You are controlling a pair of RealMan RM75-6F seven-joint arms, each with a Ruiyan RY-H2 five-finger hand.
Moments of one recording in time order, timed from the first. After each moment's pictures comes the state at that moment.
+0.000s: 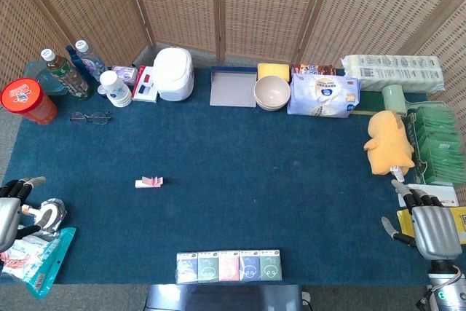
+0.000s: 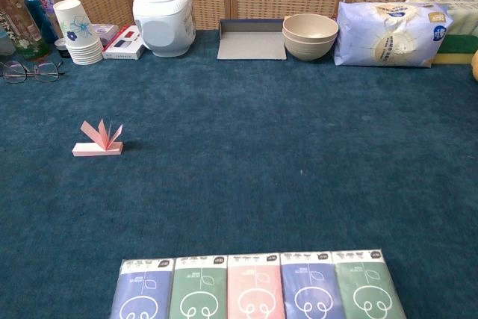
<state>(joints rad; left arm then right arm) -0.07 -1.10 -0.03 -1.66 1.46 1.48 0.16 0.07 -1.15 0.05 -1.59 -1.54 1.50 -0.10</state>
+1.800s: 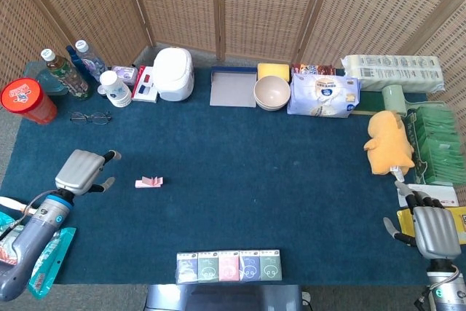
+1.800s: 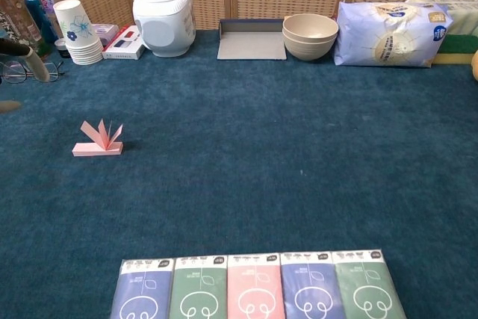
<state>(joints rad) -0.48 -1.21 -0.11 -1.54 1.36 0.98 0.22 0.06 -1.18 0.06 -1.58 -1.47 1.47 -0.11</state>
